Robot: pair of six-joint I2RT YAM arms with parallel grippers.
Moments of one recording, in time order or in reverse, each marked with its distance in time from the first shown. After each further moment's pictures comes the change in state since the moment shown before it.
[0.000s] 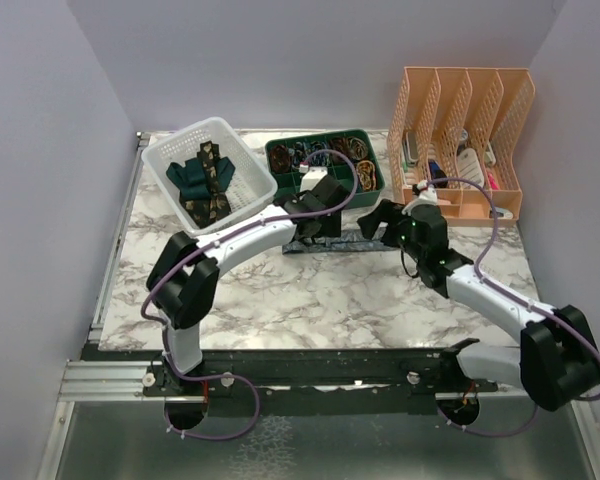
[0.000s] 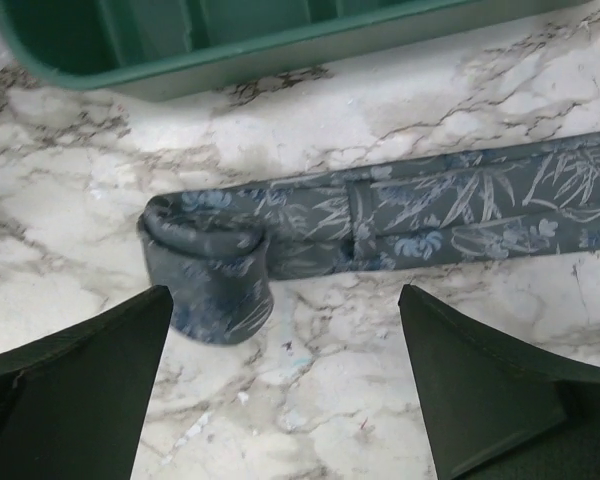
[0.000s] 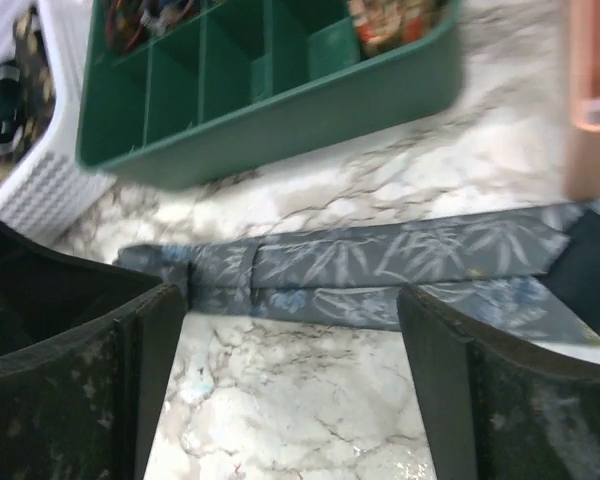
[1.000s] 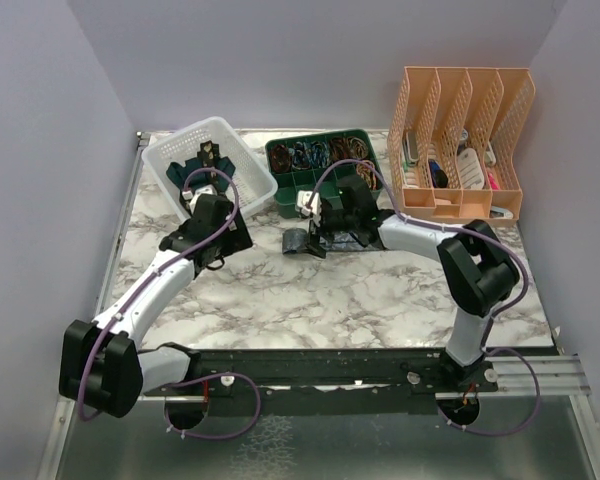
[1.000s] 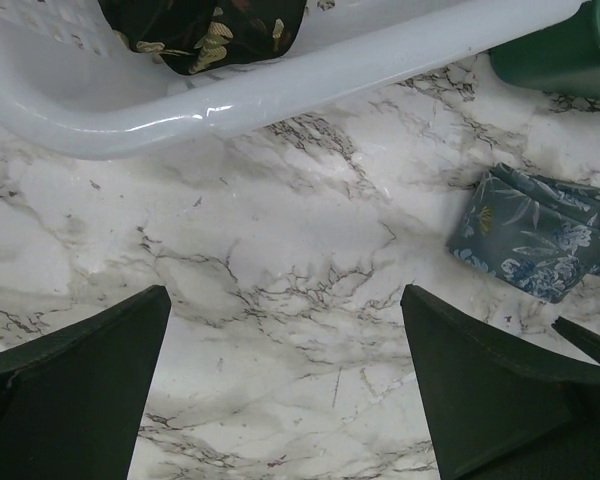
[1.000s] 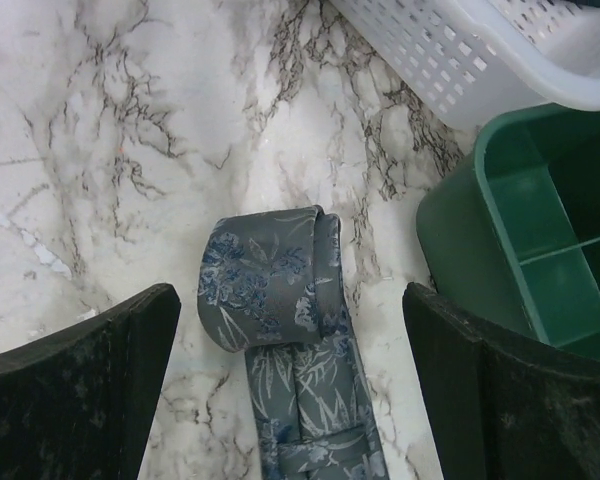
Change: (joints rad) left arm 0.479 -0.672 -0.679 0.145 0.222 0.054; right arm 0.177 0.647 0.528 -0.090 -0.769 -1.150
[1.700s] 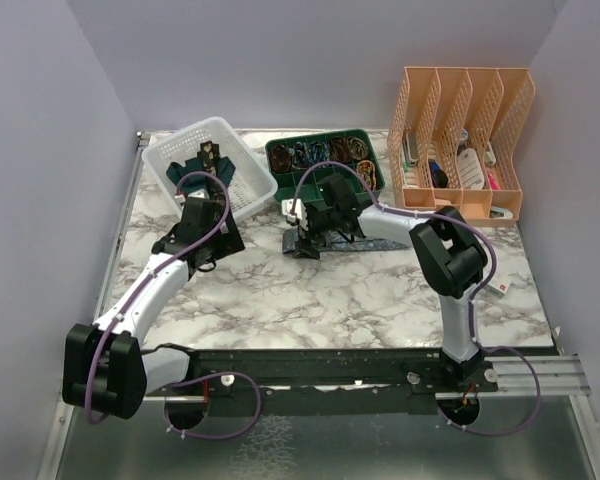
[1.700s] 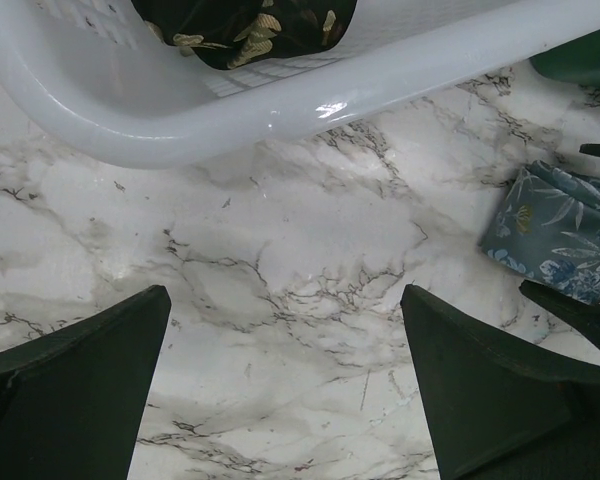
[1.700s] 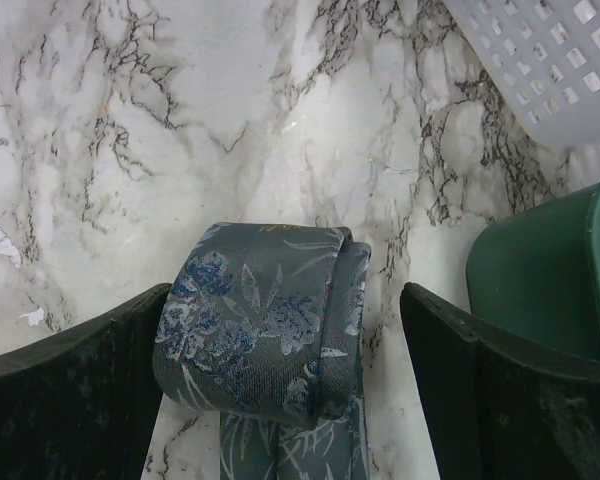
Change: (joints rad) left arm 0.102 -0.018 -0.053 0.041 0.094 0.073; right arm 0.020 0.220 0.224 -0.222 -0.070 -0.226
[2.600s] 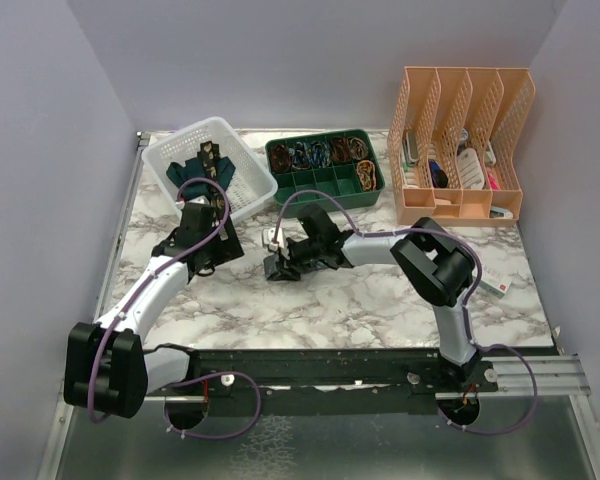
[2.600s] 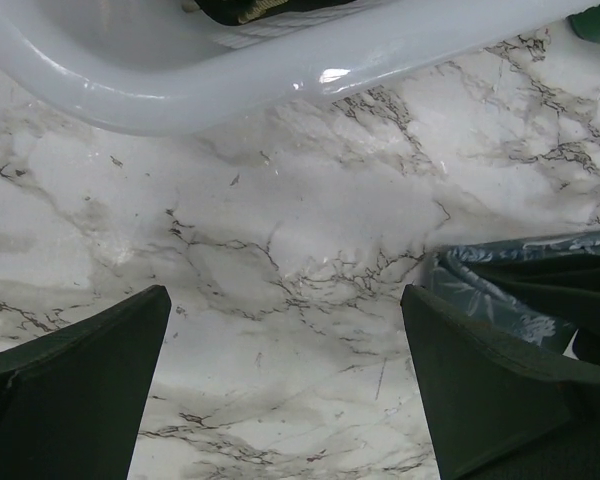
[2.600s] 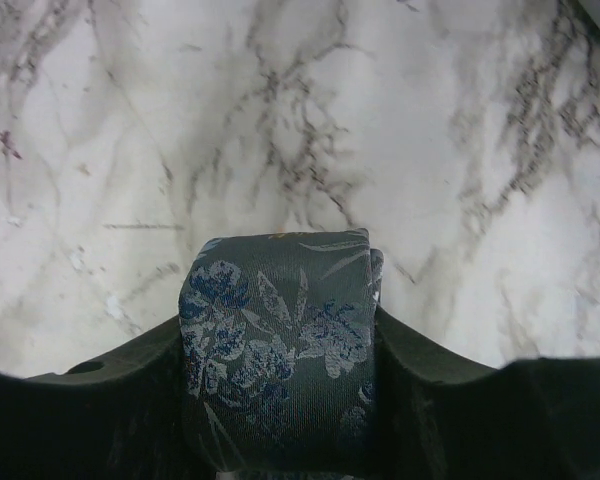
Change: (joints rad) left arm 0.026 0.003 -0.048 0.011 0.042 0.013; right arm 0.158 0.020 -0.140 0.247 0.005 0.199
